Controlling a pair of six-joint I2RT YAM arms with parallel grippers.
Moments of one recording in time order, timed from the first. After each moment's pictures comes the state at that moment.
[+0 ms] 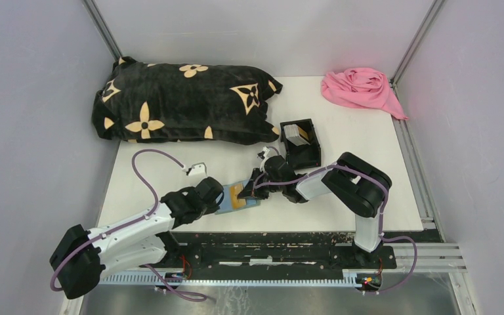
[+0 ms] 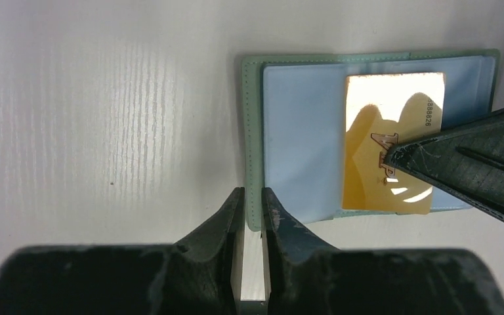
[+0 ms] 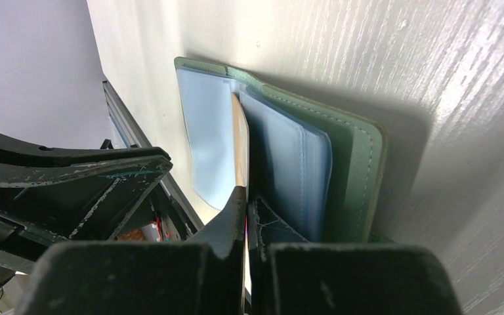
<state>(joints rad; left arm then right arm) -0.84 0.95 0.45 -0.54 -0.45 -0.95 0.86 1.91 0.75 0.57 -0.37 1.06</state>
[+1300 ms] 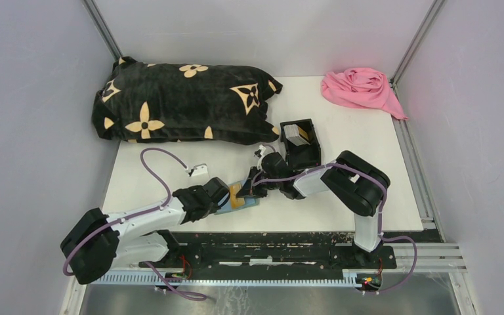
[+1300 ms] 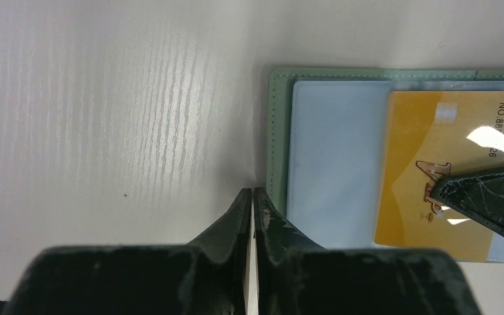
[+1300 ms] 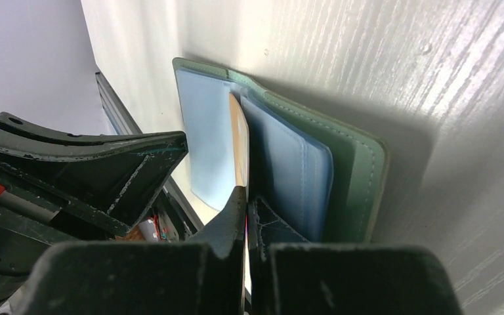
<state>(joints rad) -0.84 1.12 0.45 -0.51 -0.52 -1.00 0.86 1.93 0.81 0.50 -0.40 1.02</state>
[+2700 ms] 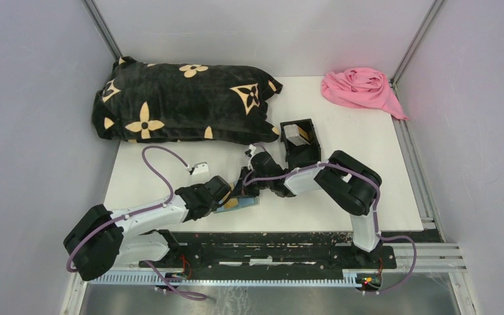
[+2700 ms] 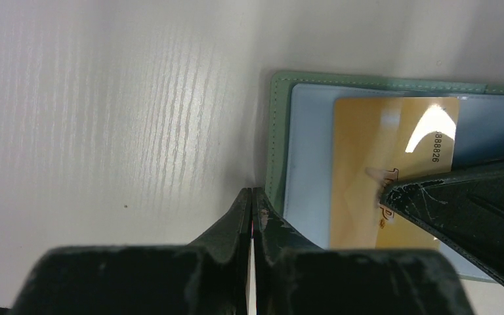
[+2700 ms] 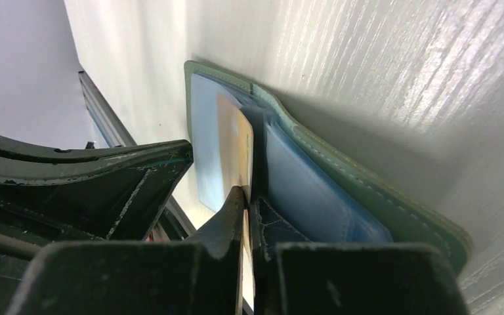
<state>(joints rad) -0.84 1.16 0.47 -0.49 -0.53 -1.00 0.91 1.98 0.93 0.40 -0.35 0.99</state>
